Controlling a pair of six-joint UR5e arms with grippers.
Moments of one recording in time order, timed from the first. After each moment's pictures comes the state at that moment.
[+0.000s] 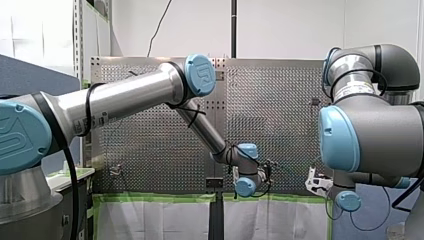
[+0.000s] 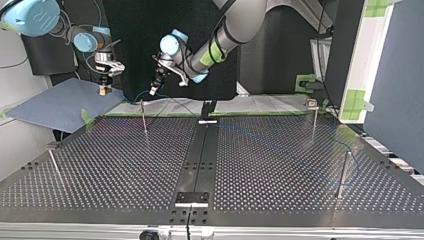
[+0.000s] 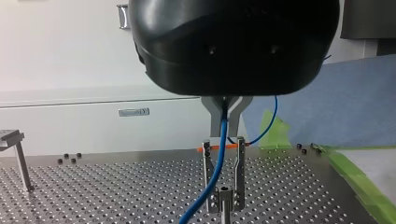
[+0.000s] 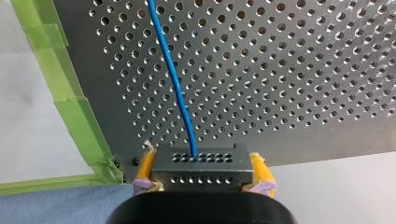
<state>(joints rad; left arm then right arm) -0.85 -2.77 -1.15 -2.30 -1.86 -1.52 1.50 -0.50 1.75 -1.21 1.24 1.75</state>
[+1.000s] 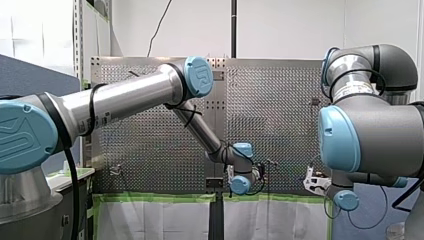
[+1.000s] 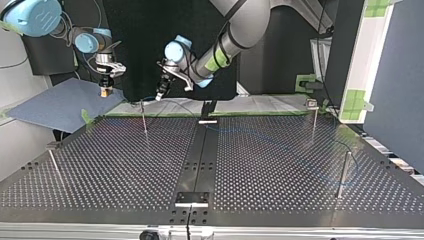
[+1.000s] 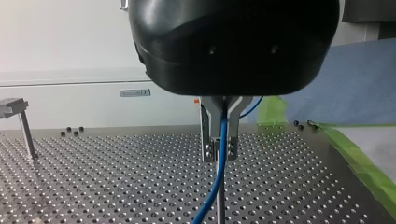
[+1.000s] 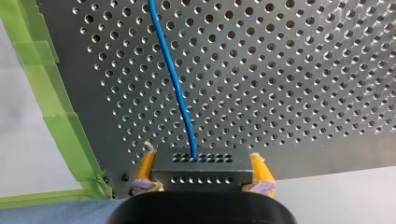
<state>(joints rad) -0.81 -2.77 -1.14 -2.31 -1.85 -1.54 1.51 -0.50 1.75 -1.23 1.22 1.75</state>
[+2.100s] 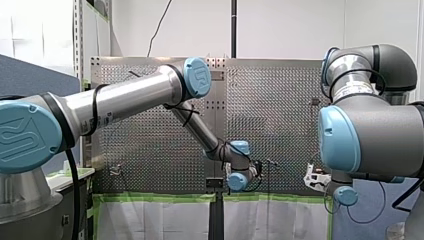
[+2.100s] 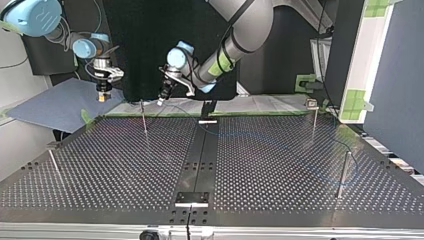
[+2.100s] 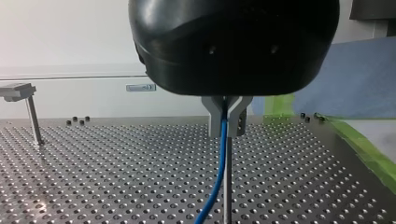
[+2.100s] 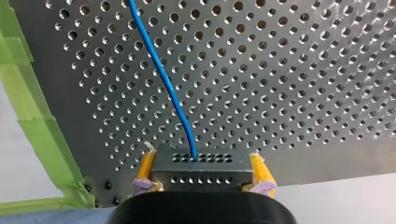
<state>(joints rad) -0.78 -2.77 -1.11 -2.34 -1.81 -1.56 1.51 -0.50 1.68 -1.18 1.22 1.74</state>
